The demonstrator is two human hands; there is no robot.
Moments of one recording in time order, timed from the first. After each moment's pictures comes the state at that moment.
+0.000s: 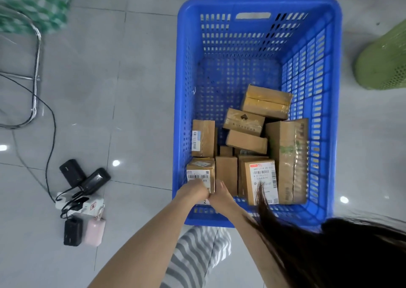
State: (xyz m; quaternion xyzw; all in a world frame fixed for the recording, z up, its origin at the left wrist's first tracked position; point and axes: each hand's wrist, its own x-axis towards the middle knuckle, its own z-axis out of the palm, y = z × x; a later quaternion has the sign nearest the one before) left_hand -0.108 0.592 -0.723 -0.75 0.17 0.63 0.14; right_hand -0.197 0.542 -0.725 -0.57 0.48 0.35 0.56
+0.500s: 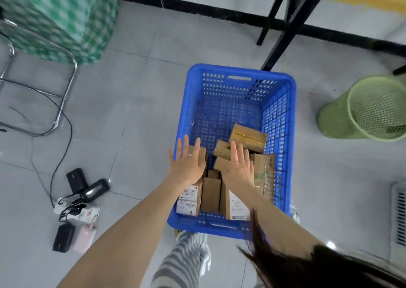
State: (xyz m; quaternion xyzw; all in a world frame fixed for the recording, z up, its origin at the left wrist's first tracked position) left_hand -0.058 0.526 -0.566 -0.88 0.28 0.38 0.03; right_hand -0.169 0.420 -0.566 -0.82 0.41 0.21 0.35
